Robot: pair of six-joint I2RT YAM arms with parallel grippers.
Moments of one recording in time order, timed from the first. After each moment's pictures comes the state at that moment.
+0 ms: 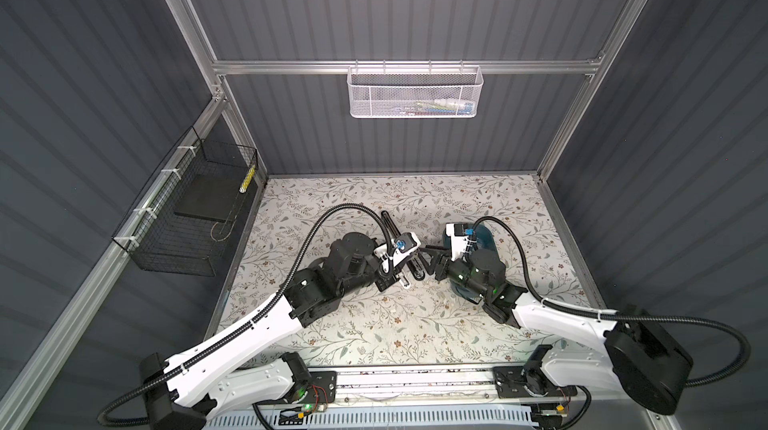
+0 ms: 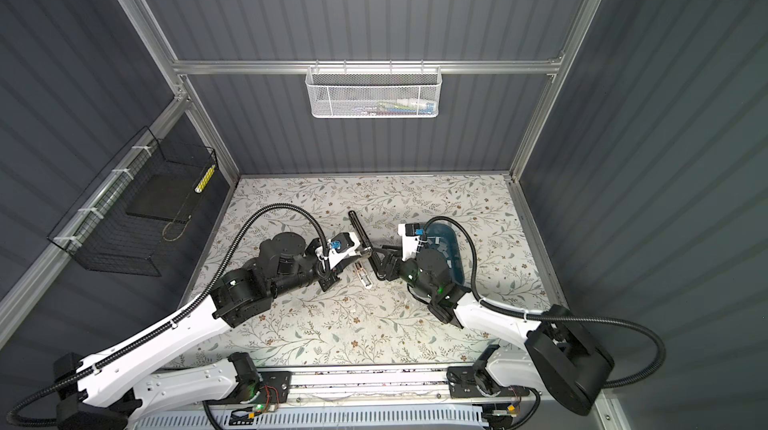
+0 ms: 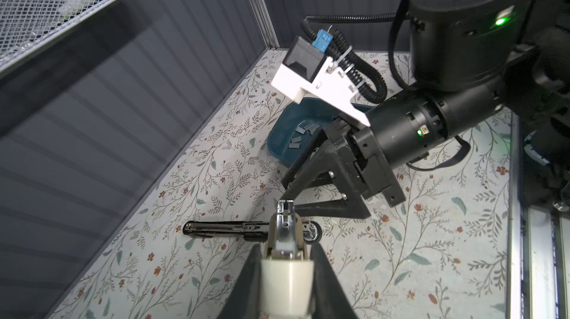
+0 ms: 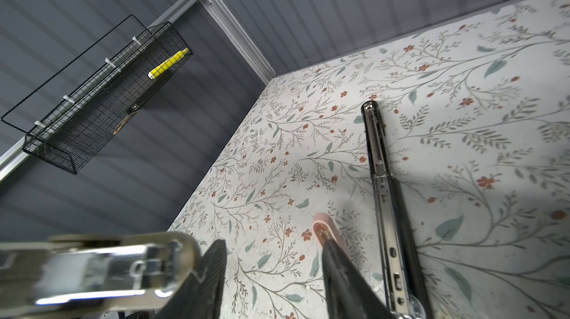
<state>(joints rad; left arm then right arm) -0.95 1.03 0.95 -0.31 -0.01 0.31 0.74 1.21 0.47 0.60 -0.08 0.61</state>
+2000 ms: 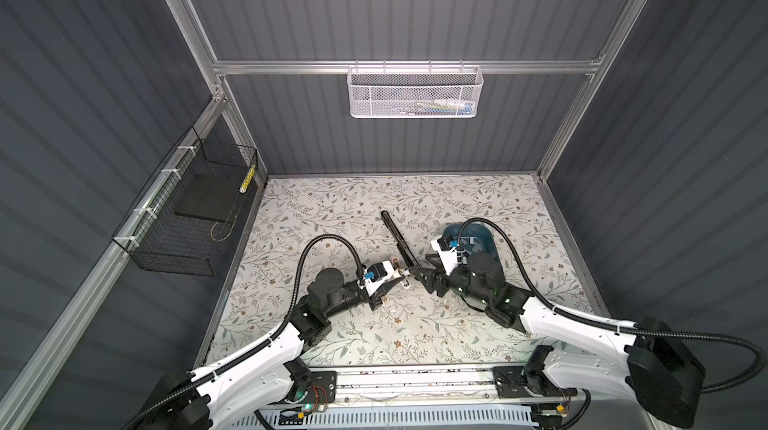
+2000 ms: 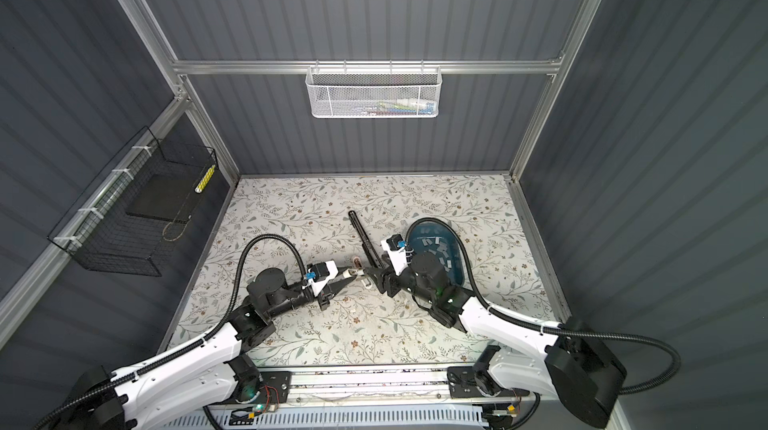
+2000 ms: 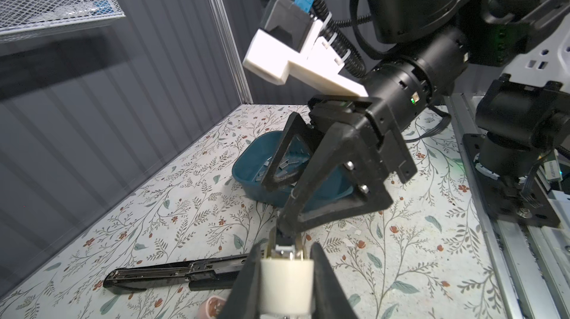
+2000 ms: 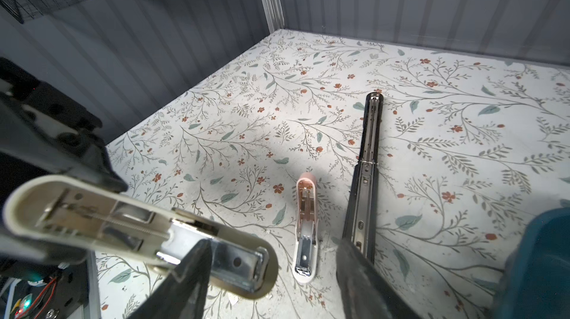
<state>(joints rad) -0.77 0.91 0.37 0.44 0.38 0.26 0.80 1.11 0.47 0.37 -0.12 0.19</state>
